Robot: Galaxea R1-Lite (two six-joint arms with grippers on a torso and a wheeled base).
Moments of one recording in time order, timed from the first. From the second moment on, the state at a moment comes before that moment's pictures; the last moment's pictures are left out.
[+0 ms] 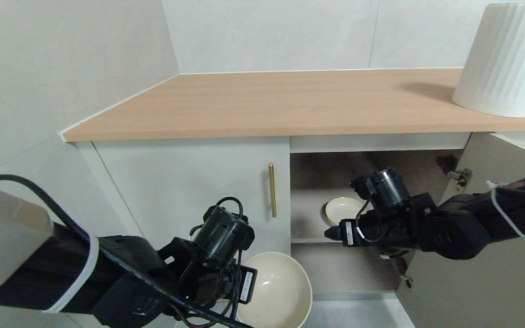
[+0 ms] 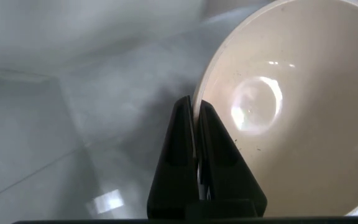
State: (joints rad) left arm -0.71 1.89 -0.82 -0.12 0.25 -0.35; right arm 0.59 1.96 -1.04 -0.15 -0.12 0.39
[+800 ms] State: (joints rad) left arm -0.73 1.92 -0.86 -0.12 0.27 -0.38; right arm 0.80 1.96 -0.99 -0.08 -0.15 0.39
